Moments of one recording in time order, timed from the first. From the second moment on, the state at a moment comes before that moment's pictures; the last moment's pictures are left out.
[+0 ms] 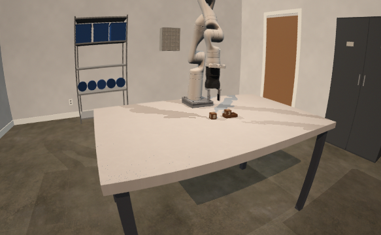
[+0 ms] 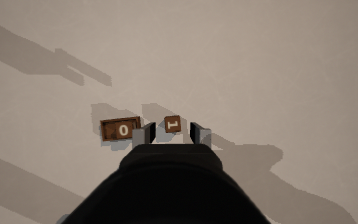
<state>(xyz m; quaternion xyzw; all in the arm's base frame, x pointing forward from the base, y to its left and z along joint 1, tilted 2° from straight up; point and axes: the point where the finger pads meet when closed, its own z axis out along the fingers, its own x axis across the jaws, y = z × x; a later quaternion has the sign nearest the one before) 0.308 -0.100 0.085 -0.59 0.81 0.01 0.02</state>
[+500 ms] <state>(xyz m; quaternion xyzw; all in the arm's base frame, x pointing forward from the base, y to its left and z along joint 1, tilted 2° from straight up) 0.307 -0.106 0.081 -0.39 0.92 0.02 0.02</state>
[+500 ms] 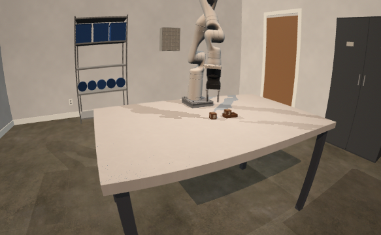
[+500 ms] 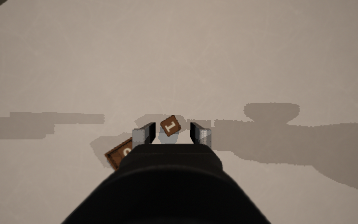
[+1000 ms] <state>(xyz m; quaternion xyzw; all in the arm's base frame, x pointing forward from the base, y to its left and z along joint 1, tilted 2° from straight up) 0.305 -0.108 0.077 -0.12 0.99 0.02 0.01</state>
